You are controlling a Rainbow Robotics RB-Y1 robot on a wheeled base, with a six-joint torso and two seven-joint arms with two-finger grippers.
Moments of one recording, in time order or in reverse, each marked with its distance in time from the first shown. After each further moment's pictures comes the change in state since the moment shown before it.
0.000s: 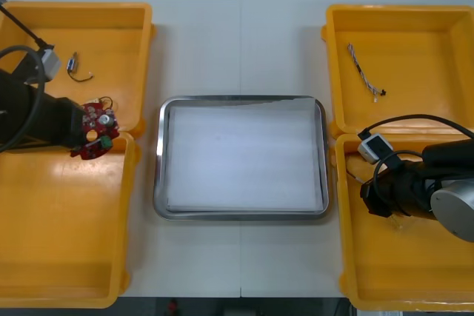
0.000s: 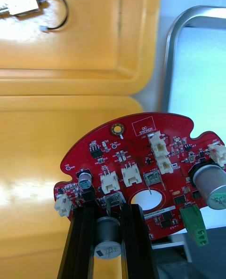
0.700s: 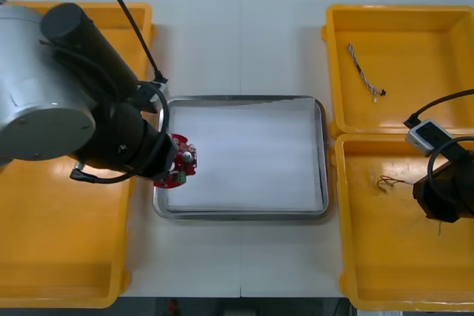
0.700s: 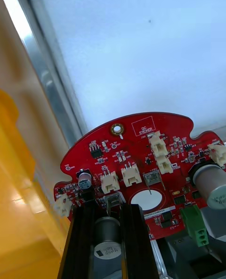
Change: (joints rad) right arm 0.008 0.004 -0.278 -0.336 -0.054 0.544 -0.001; left arm -0.225 -0.094 -0.499 0.015 -0.112 -0.022 0.060
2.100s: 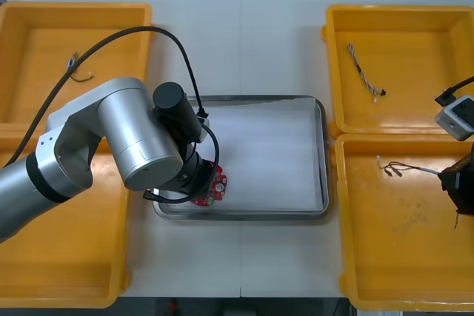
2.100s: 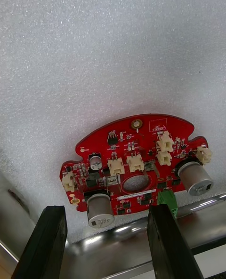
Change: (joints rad) right arm -0.038 0.001 -0.233 -0.131 -0.264 0.124 -0.009; left arm -0.052 -0.074 -0.344 0.289 -0.206 -0.291 0.000
